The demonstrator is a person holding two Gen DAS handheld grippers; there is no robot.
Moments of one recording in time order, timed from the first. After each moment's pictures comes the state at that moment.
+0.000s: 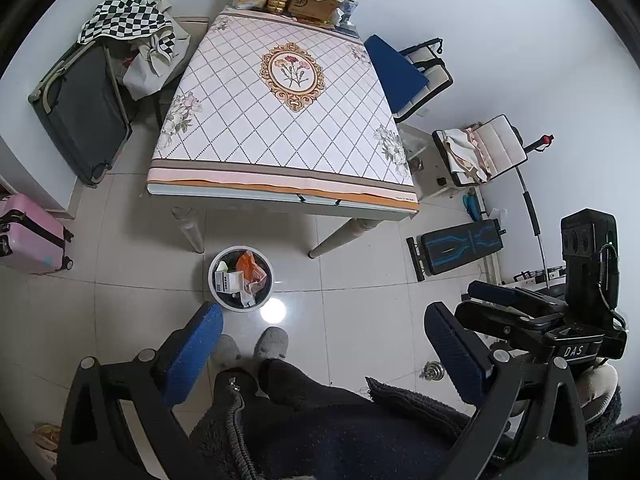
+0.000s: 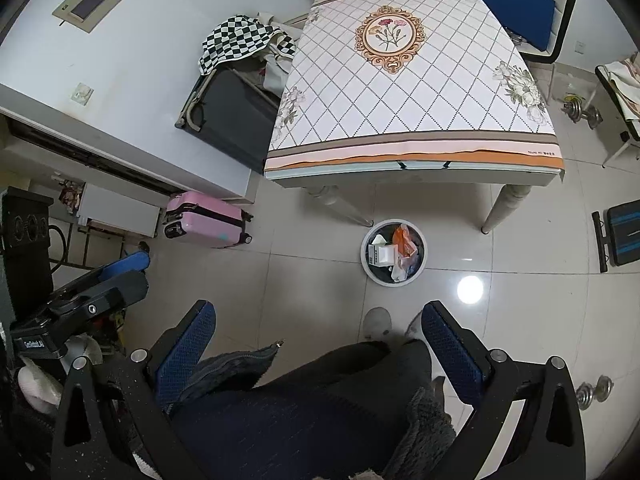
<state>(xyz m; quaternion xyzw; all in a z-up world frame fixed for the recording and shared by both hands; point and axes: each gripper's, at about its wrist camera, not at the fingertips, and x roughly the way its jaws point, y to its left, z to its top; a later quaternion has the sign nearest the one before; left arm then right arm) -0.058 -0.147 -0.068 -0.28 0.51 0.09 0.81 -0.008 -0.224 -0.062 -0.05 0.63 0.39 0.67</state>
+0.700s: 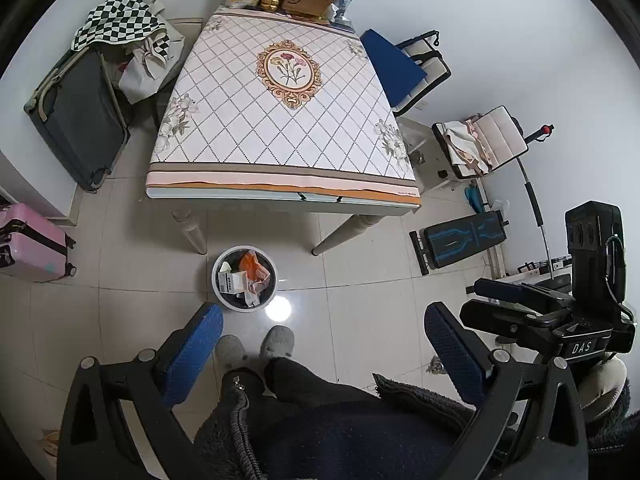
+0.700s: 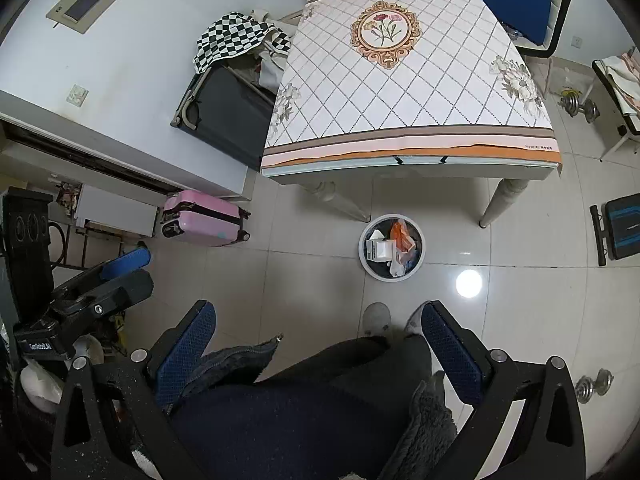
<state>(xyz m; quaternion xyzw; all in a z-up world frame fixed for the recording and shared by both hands) -0.052 -0.152 -0.069 -0.28 0.52 0.09 0.81 -0.007 -0.222 -0.063 -0.05 0.64 0.38 0.66</state>
